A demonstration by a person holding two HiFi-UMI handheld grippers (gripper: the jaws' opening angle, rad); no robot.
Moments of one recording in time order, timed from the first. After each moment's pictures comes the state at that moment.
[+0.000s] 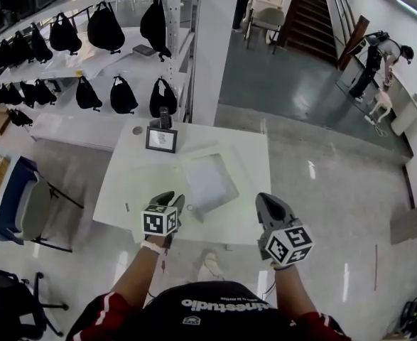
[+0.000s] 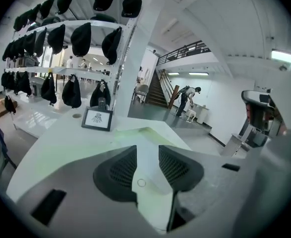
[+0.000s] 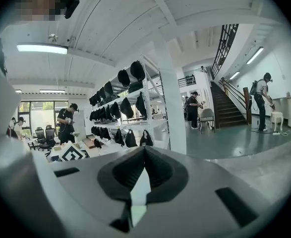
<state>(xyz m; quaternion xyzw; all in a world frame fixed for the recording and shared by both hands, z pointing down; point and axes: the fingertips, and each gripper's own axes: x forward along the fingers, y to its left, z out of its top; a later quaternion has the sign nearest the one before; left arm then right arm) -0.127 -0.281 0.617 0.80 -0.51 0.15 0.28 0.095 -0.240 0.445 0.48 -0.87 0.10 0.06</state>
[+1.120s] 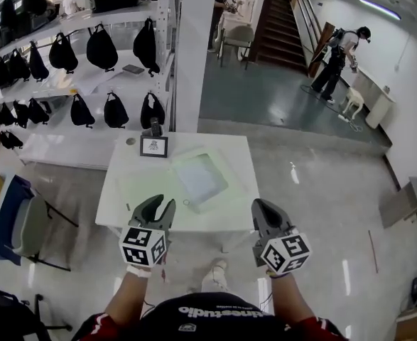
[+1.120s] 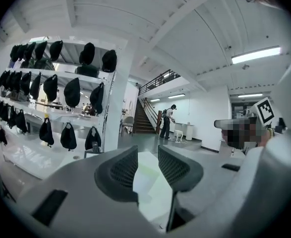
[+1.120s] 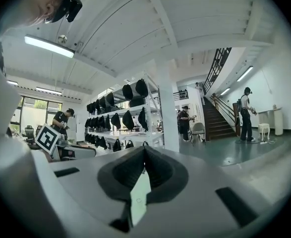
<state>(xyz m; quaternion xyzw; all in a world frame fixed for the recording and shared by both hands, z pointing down) -0.148 -0.140 0.442 0.87 -0.49 0.04 0.10 0.077 -0.103 0.386 0.54 -0.84 0.04 0.02</state>
